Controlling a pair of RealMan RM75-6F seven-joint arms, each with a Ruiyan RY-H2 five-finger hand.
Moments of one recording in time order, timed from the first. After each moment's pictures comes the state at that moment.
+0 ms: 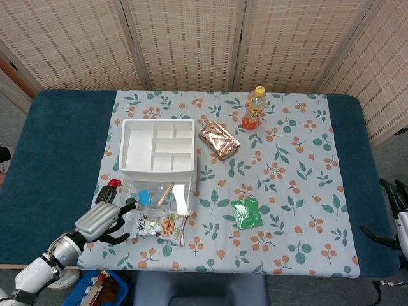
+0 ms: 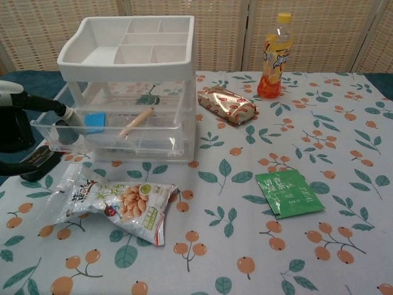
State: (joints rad) left arm -0.57 -0.95 0.00 -1.97 1.51 0.88 -0.15; right arm 0.00 -1.01 0.07 -1.62 -1.54 1.58 0.21
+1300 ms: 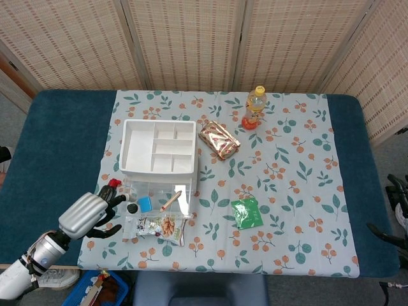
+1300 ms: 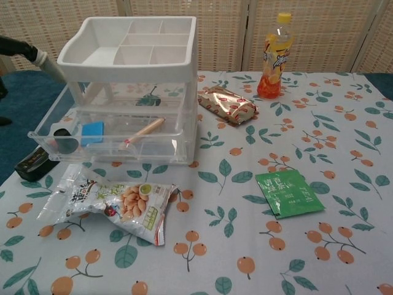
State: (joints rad) left arm -0.54 -0.86 -0.01 -1.96 1.68 1.10 -0.22; right arm -0.01 -0.94 0.08 -1.67 -1.56 1.63 0.19
